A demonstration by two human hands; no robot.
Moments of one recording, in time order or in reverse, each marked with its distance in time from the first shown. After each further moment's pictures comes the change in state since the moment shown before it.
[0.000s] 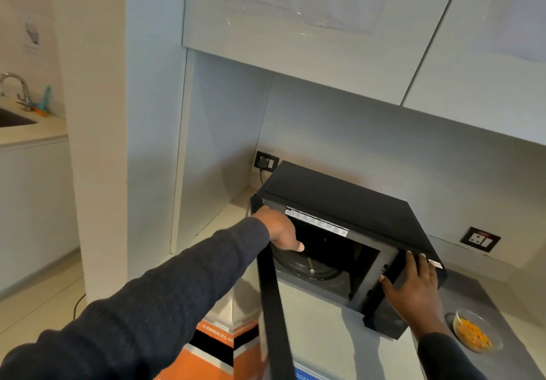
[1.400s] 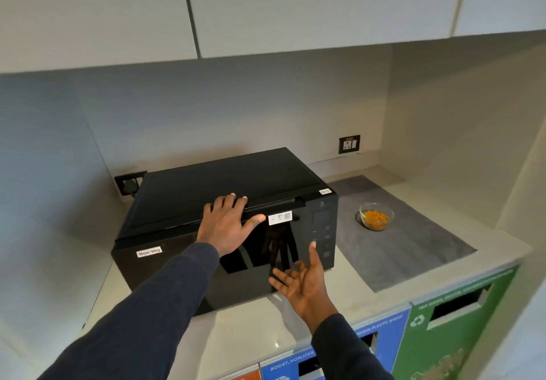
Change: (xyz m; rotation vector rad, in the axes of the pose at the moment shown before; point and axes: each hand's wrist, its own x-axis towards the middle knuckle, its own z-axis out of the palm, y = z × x) left_hand 0.162 0.088 0.032 0.035 0.649 0.349; right_hand -0.057 -0.045 0.083 2.134 -0.114 0.974
